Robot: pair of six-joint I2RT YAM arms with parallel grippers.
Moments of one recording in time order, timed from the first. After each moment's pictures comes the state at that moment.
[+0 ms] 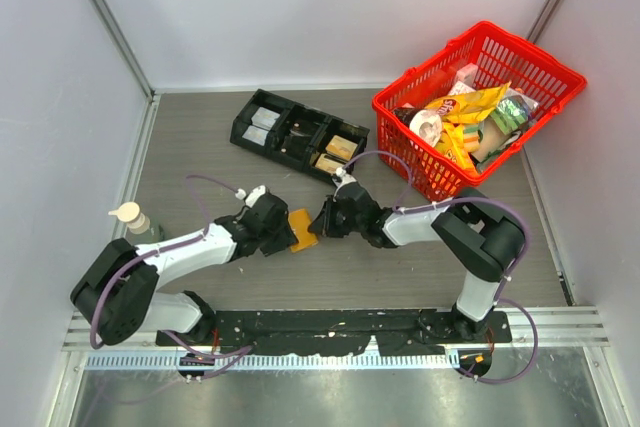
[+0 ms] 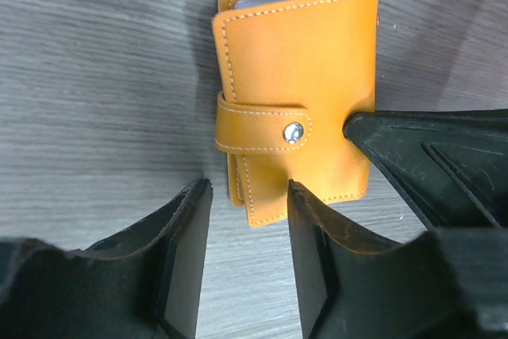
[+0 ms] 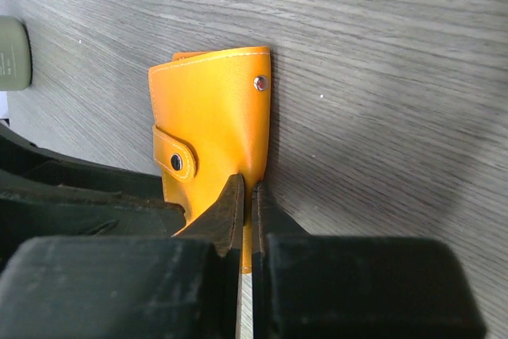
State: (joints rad) left arm -0.71 1.31 0.56 -0.21 -0.12 -1.06; right arm 0.82 1.77 0.74 0.40 -0.14 0.83
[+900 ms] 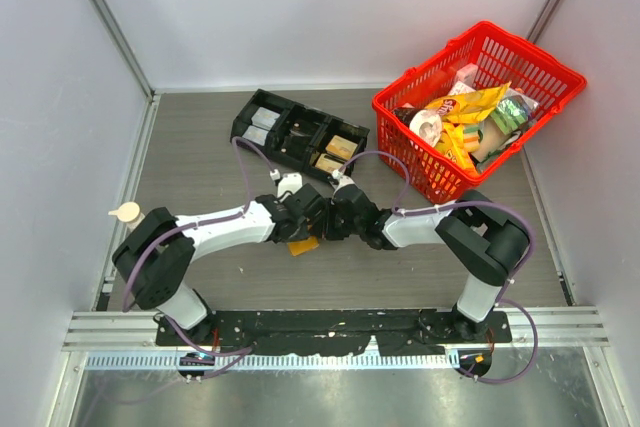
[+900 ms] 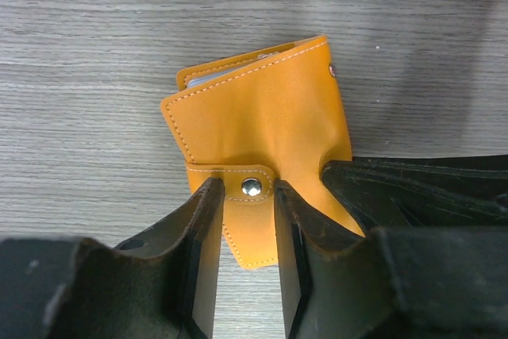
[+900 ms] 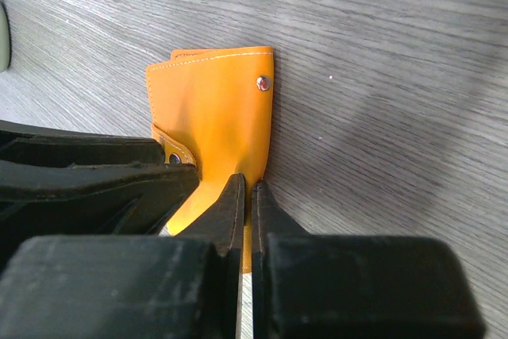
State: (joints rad) left arm -0.87 1.57 0.91 -0.53 -0.41 -0.88; right arm 0.85 1.75 0.75 0.33 -0.11 0.78
